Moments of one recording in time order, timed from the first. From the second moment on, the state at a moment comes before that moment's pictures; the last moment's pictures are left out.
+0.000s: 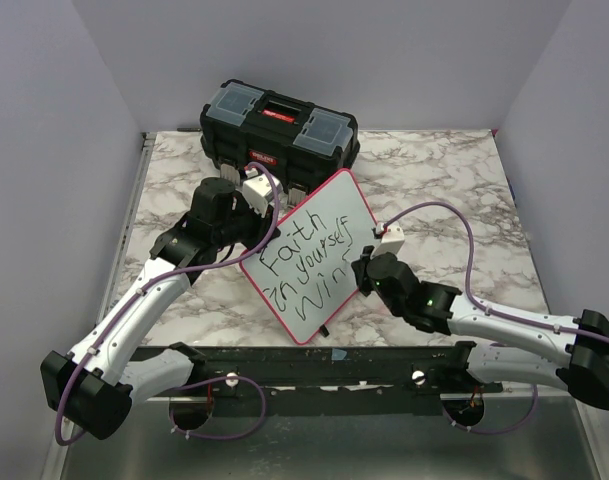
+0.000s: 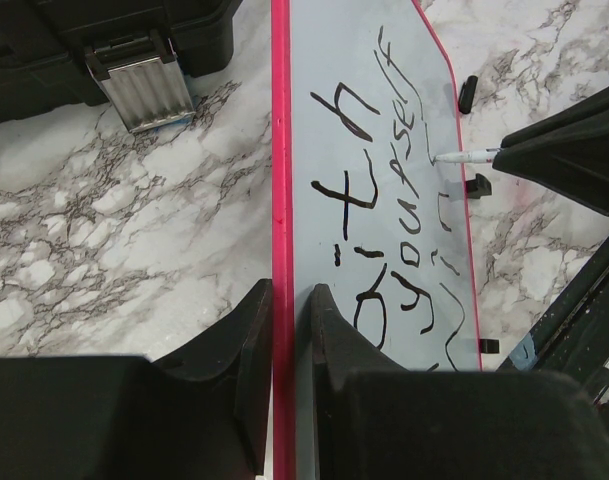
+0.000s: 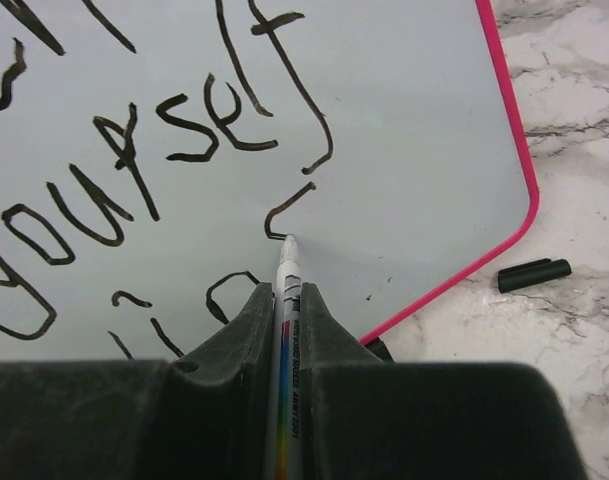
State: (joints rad) left arm -0.49 1.07 1.02 -0.48 0.33 0.06; right arm 1.01 1.06 0.59 -0.03 0.59 0.56
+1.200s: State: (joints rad) left arm -0.49 1.07 1.02 -0.48 0.33 0.06; right arm 1.01 1.07 0.56 -0.12 0.63 0.57
